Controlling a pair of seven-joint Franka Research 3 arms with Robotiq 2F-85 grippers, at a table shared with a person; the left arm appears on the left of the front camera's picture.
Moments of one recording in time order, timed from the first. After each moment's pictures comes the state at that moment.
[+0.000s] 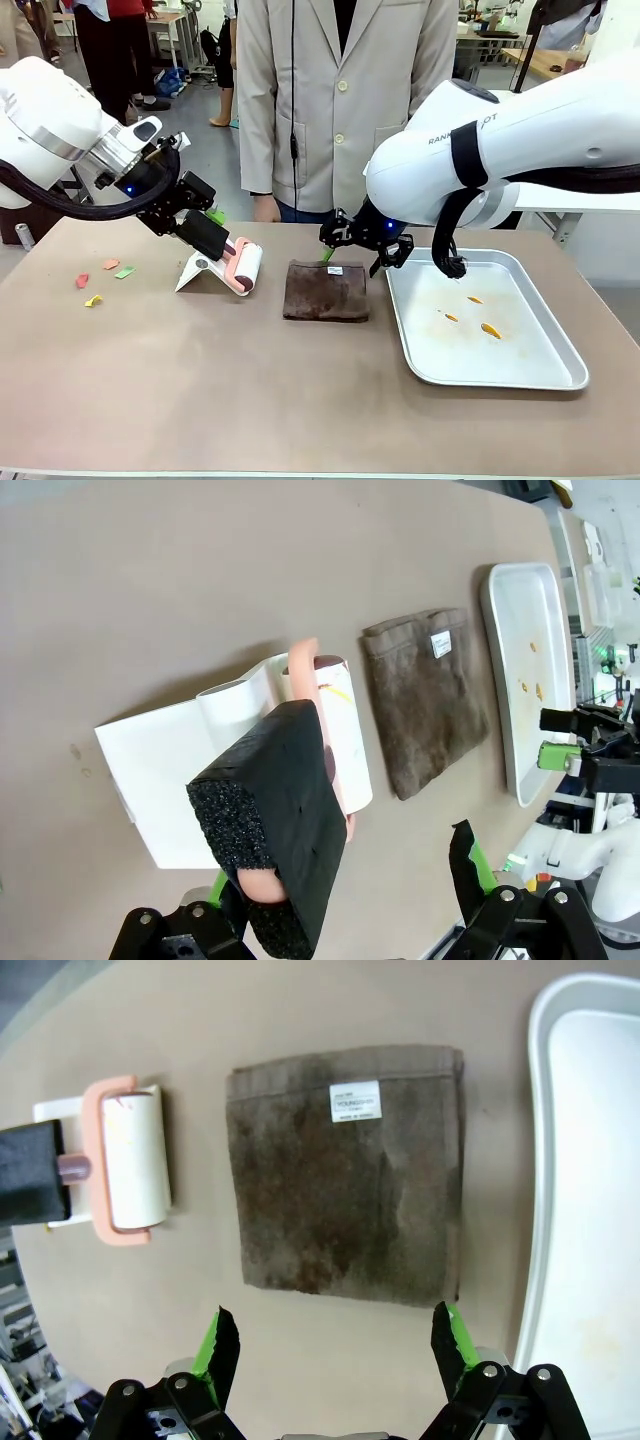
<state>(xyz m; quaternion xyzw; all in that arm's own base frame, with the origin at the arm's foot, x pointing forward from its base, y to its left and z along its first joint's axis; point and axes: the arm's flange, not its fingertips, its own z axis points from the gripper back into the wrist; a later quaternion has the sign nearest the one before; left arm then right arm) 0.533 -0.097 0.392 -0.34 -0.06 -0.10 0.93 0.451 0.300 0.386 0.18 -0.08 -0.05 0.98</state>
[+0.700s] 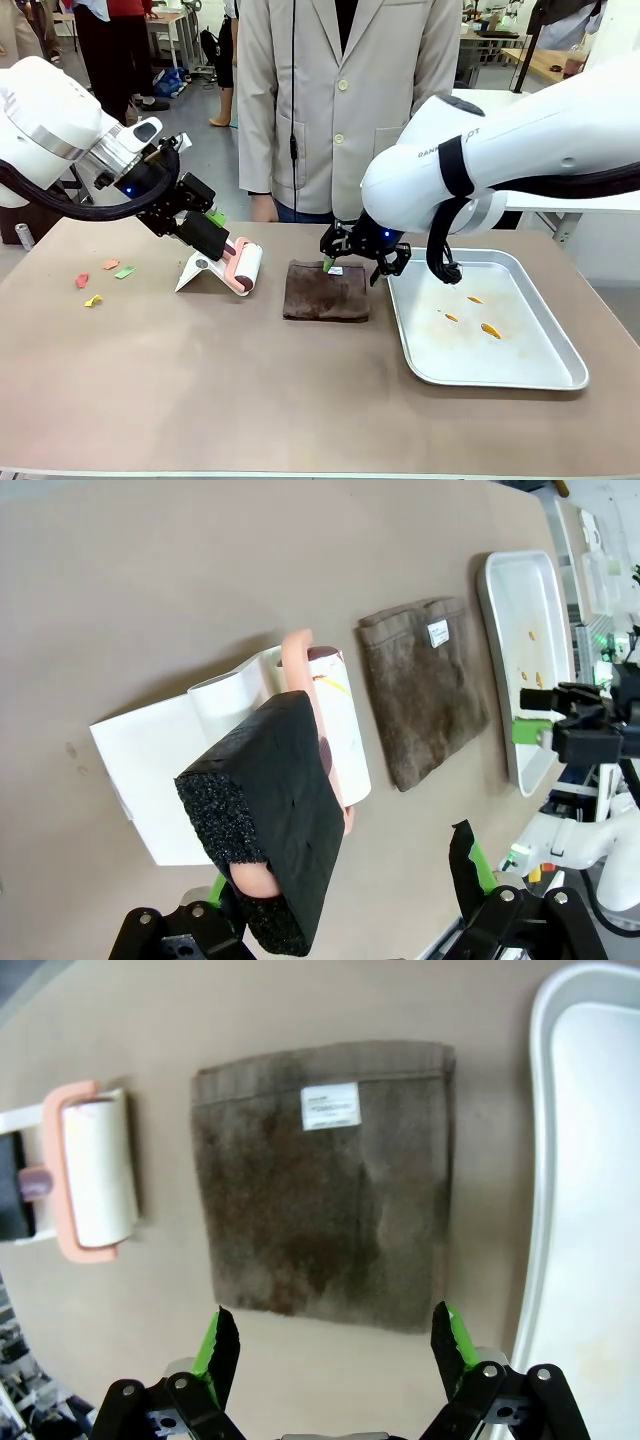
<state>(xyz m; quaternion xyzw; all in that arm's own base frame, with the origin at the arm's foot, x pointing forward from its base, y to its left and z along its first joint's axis) 0.532 -0.098 0.392 -0.34 -0.06 -0.12 0.93 0.467 0.299 0.357 0.16 -0.06 -0.05 0.98</state>
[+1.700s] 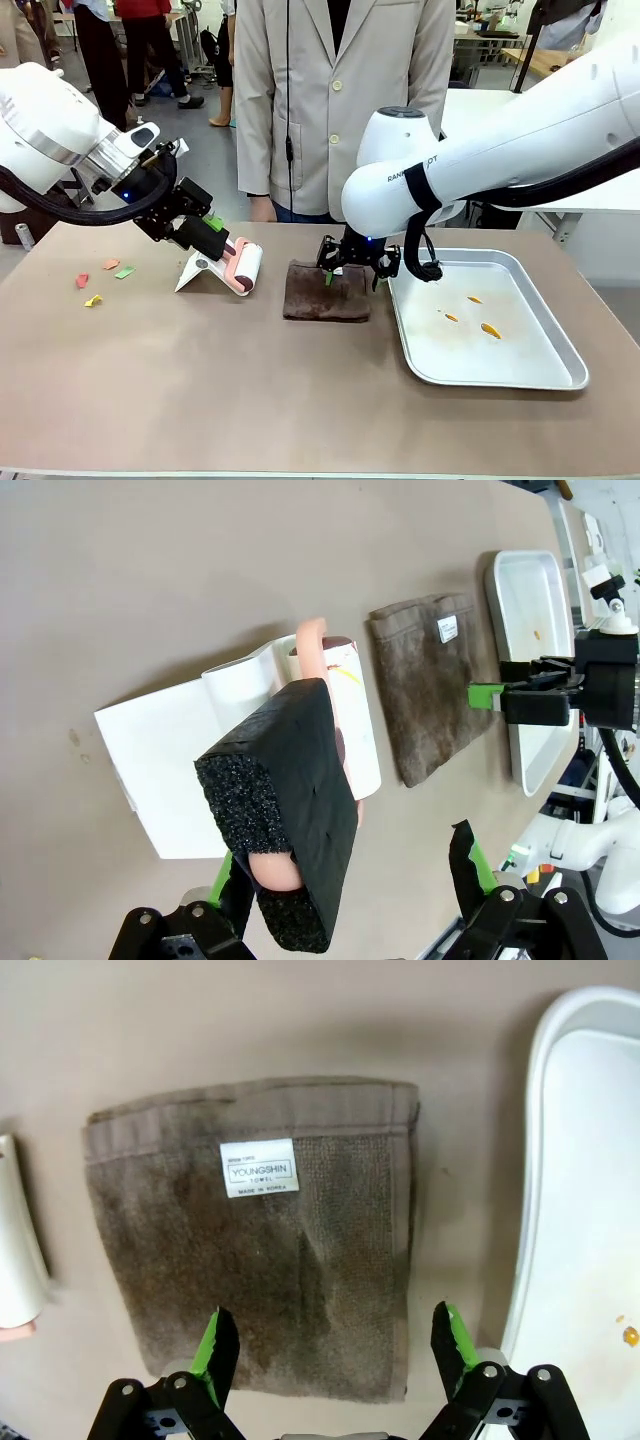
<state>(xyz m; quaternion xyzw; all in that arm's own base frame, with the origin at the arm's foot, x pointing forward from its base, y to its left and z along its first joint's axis) 0.528 -0.093 0.384 -0.34 -0.05 -0.11 0.93 0.504 0.324 0.323 0.05 -0.02 -0.04 1.00</state>
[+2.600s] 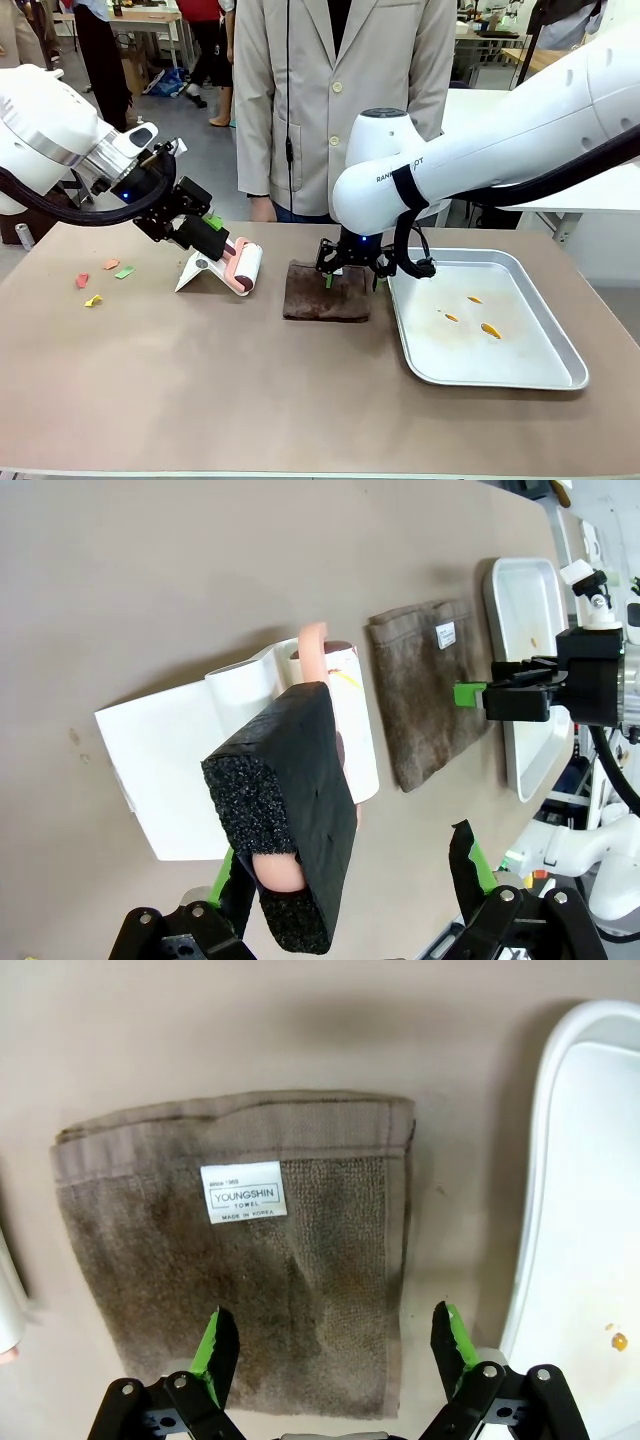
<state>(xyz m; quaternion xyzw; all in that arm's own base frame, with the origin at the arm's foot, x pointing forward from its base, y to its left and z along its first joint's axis) 0.528 -0.091 0.384 -0.35 -0.06 -0.10 0.93 0.516 0.331 0.314 0.02 0.00 -0.04 1.00</state>
